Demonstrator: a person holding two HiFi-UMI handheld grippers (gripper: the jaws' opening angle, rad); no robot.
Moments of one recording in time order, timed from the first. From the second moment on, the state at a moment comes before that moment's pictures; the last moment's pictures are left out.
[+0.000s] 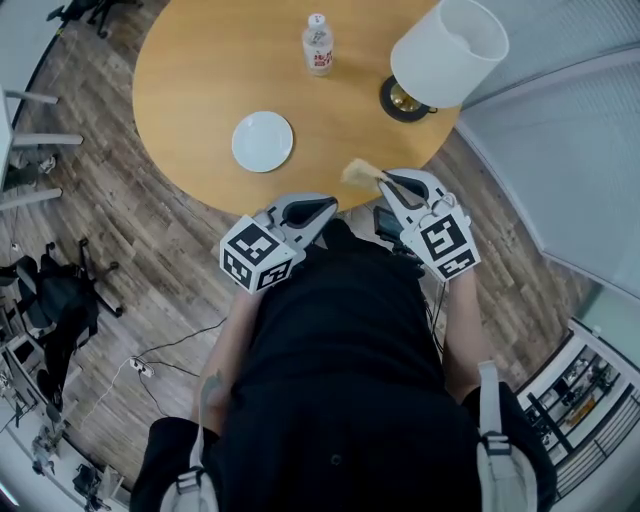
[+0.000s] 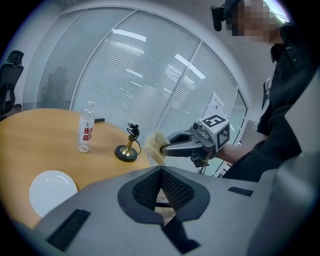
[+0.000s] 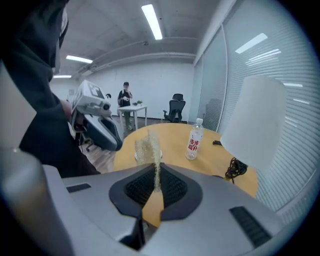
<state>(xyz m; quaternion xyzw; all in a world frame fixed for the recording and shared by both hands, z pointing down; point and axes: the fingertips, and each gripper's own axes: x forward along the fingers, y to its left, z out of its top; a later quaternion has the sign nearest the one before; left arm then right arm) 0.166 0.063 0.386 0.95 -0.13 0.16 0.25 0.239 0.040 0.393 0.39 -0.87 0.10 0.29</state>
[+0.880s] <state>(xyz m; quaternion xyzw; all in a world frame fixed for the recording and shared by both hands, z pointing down) 0.174 0.050 0.387 0.94 -0.16 0.15 0.25 0.248 0.024 0.350 0.34 -0.92 0.16 0.12</state>
